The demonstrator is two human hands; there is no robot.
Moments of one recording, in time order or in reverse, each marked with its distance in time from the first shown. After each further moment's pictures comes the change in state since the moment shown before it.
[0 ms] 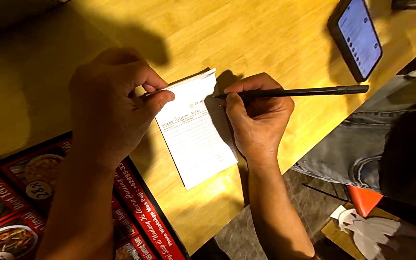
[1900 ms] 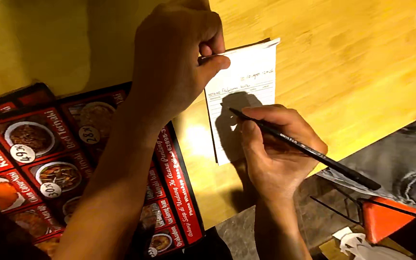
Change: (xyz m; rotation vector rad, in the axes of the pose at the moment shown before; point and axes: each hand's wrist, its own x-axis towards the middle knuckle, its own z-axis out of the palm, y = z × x) left_hand 0.002 0.000 0.001 0.039 0.006 0.012; right_hand -0.061 -0.027 0.031 -0.073 -0.073 -0.093
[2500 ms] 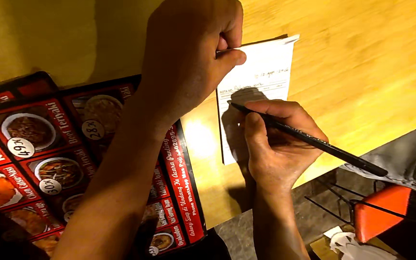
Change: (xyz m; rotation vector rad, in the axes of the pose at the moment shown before) left_hand -0.001 -0.002 0.003 -0.020 0.028 -0.018; right_hand 0.005 0.009 0.012 0.044 -0.002 0.002
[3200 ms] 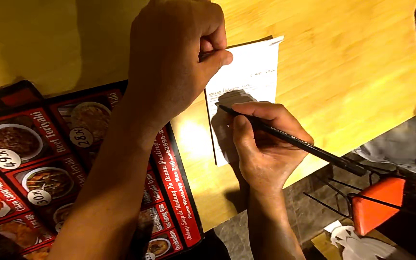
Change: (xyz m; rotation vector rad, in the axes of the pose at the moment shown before) left_hand 0.000 0.002 -0.001 -0.003 -0.005 -0.003; right_hand -0.001 -0.002 0.000 0.006 -0.007 0.002
